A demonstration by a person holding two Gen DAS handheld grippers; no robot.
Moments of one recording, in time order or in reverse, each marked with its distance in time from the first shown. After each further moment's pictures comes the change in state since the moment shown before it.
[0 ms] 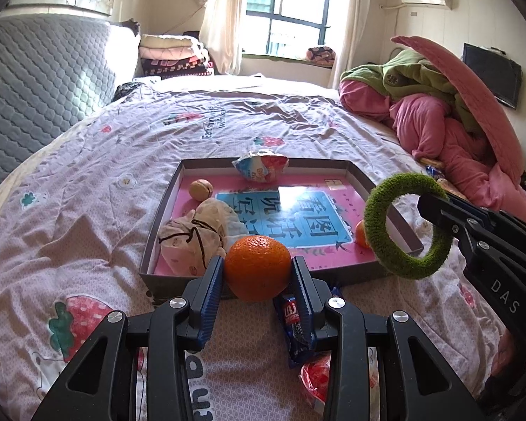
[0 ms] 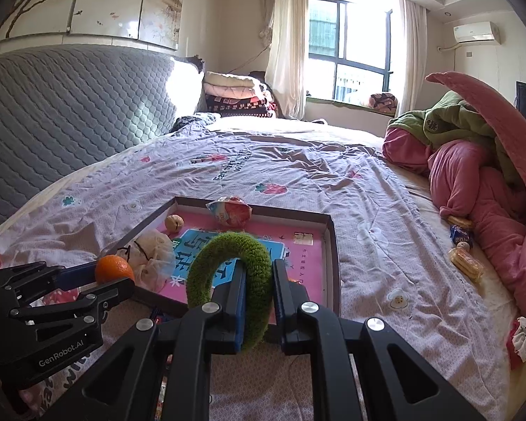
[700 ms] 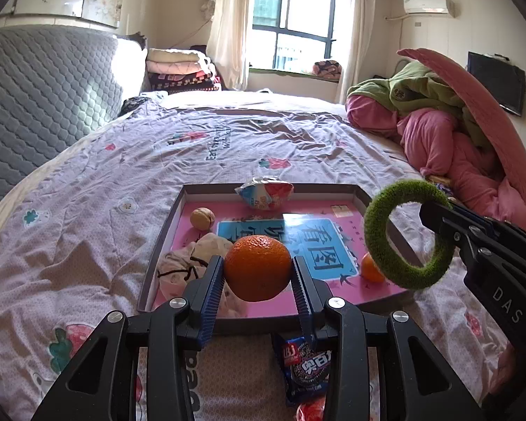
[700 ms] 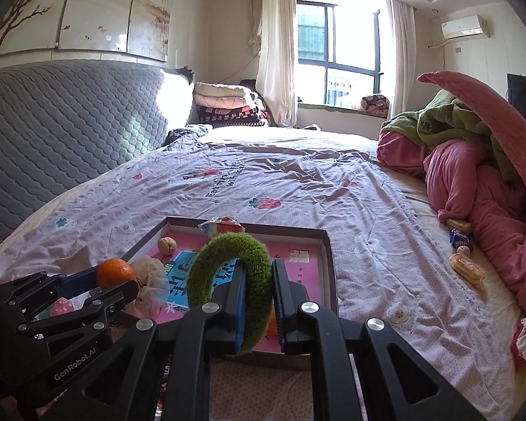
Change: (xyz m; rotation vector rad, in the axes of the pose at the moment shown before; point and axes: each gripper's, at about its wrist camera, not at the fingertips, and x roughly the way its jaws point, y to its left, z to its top) left arm 0.011 -0.007 0.022 -0.007 -0.065 0.036; right arm 0.012 -0.006 0.017 0.049 -0.032 -0.015
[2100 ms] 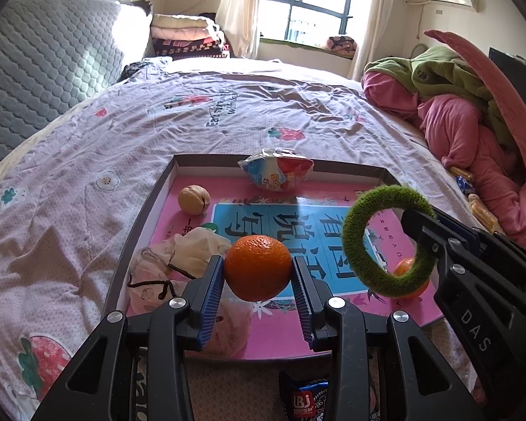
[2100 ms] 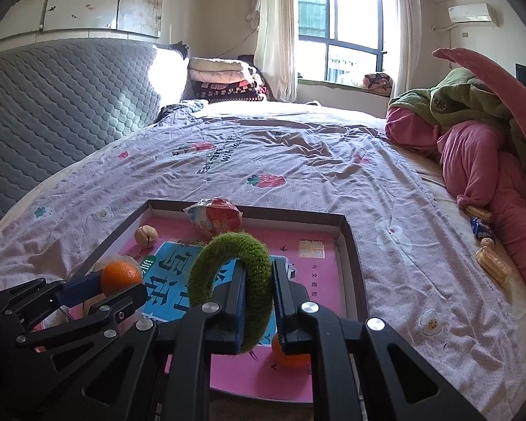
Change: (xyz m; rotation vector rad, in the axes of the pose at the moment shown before) left arm 0.077 0.007 0.007 -0.056 0.135 0.013; right arm 0.080 0.006 -0.001 -0.005 0.112 -0.009
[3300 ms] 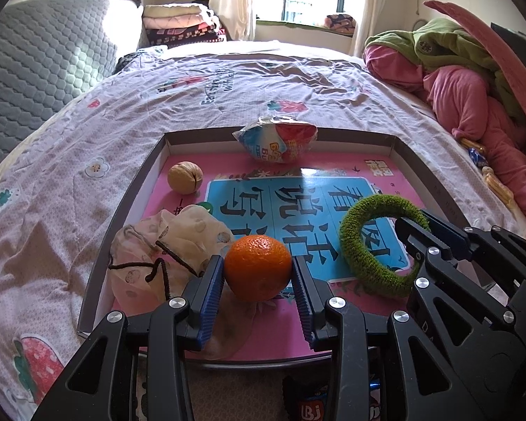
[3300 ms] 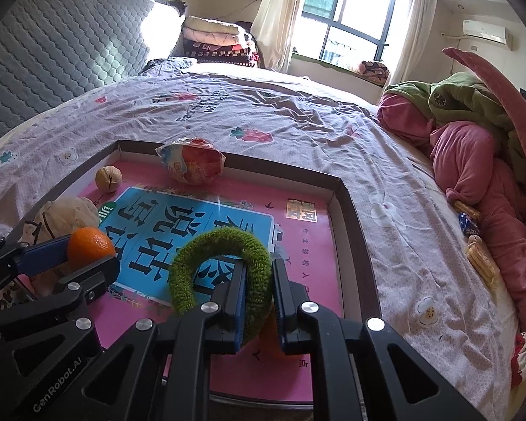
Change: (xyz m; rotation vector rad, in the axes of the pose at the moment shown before) left arm 0.027 -0.009 -0.009 0.059 0.073 0.043; right arm 0.039 0.011 -0.023 -0.112 0.128 -0.136
